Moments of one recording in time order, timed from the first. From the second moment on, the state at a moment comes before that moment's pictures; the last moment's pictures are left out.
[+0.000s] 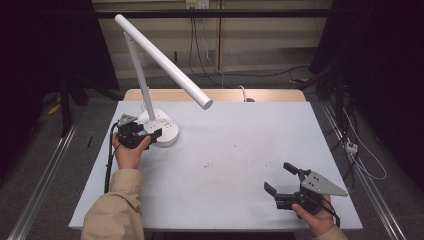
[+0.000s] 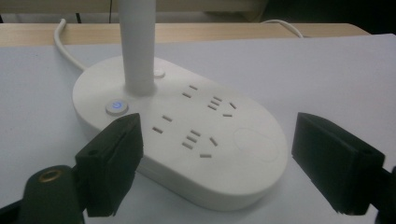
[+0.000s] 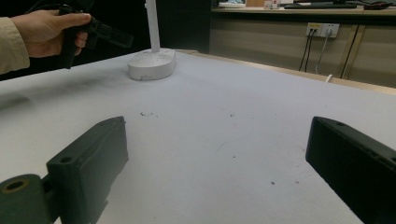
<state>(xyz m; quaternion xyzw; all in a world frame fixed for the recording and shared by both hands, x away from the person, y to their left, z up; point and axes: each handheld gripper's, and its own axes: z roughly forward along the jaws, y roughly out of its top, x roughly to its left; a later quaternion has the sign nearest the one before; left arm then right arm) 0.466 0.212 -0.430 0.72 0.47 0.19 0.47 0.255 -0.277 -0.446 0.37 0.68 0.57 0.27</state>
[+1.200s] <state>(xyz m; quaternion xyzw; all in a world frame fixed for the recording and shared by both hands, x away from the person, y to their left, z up) 0.409 0.199 -0.420 0.74 0.40 0.15 0.52 0.254 -0.276 -0.446 0.37 0.69 0.57 0.27</state>
